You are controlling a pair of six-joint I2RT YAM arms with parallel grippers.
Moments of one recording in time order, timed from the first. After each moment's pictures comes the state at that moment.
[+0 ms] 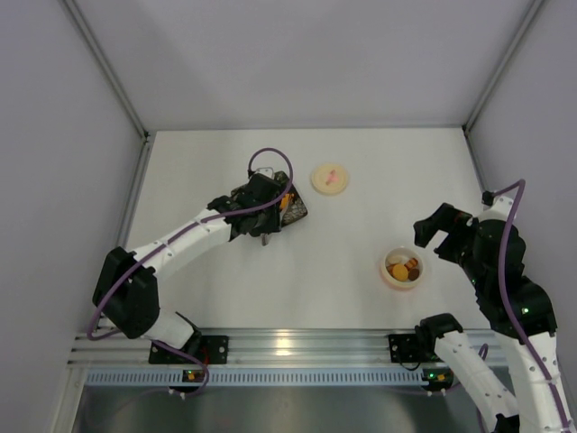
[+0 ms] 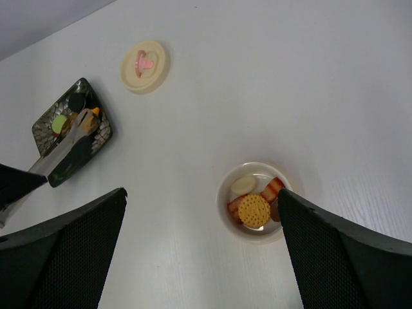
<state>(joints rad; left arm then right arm) -0.66 1.49 1.12 -0.54 -0.19 -0.58 0.23 0.53 1.02 -0.93 0.19 0.50</state>
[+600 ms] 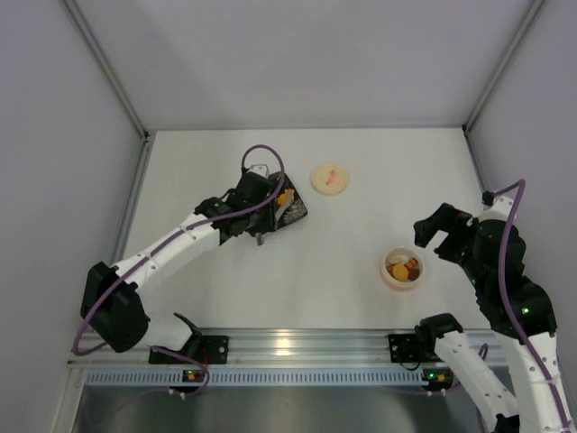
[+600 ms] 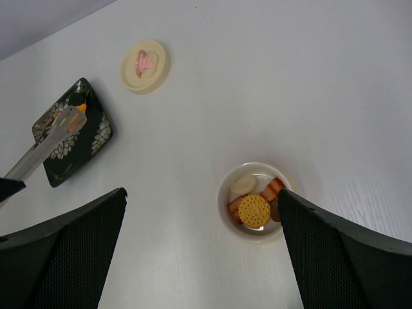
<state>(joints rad) -0.66 1.40 1.12 -0.59 -0.18 -0.57 0.23 0.53 1.02 -0.93 0.19 0.50</state>
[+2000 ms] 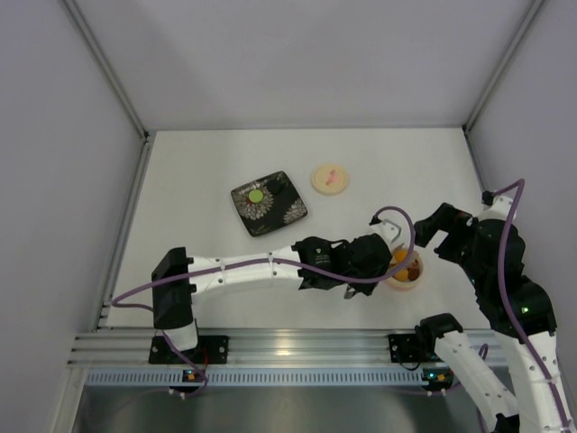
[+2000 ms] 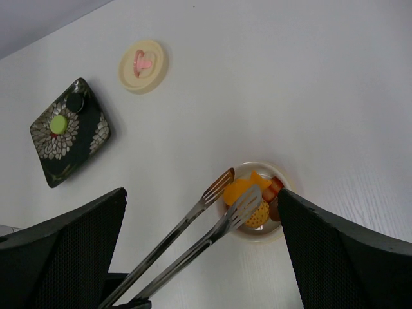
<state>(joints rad) -1.34 1.76 1.56 -0.61 -0.22 -0.56 0.23 0.53 1.02 -0.93 0.19 0.50</state>
